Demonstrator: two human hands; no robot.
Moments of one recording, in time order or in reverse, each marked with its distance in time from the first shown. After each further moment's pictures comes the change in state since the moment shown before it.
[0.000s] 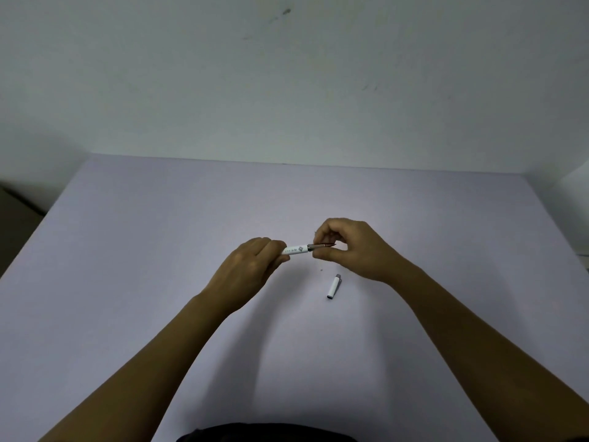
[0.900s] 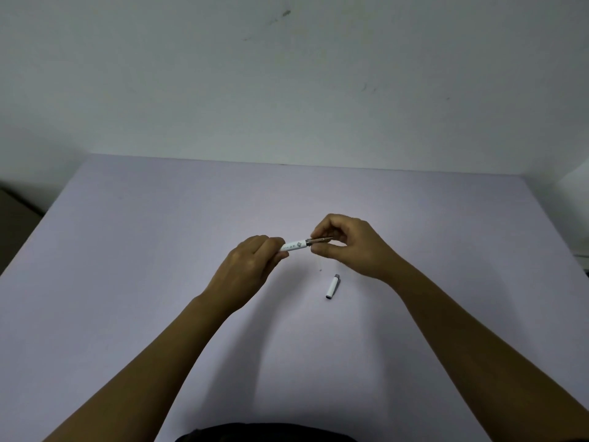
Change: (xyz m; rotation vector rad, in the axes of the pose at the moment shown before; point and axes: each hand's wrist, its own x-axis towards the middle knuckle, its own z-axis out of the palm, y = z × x) left_hand 0.000 0.002 0.000 -0.019 0.050 -0.031; right_hand 0.000 -0.007 0.001 0.145 0.048 0.059
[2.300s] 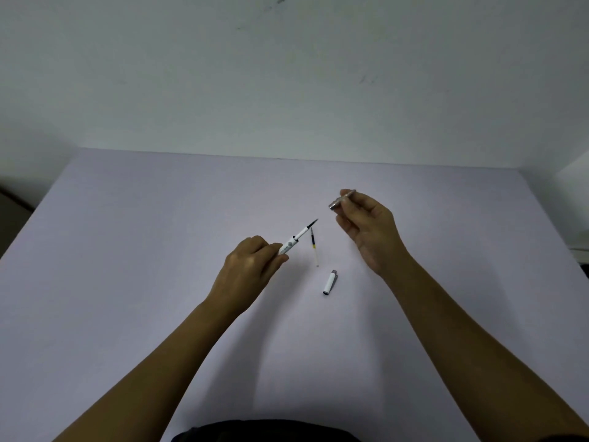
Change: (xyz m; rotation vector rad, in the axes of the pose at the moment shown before) left_hand -0.005 0.007 0.014 -0.005 -0.063 -0.212; right_hand 0.013 0.021 -0.009 0.814 0.378 0.142
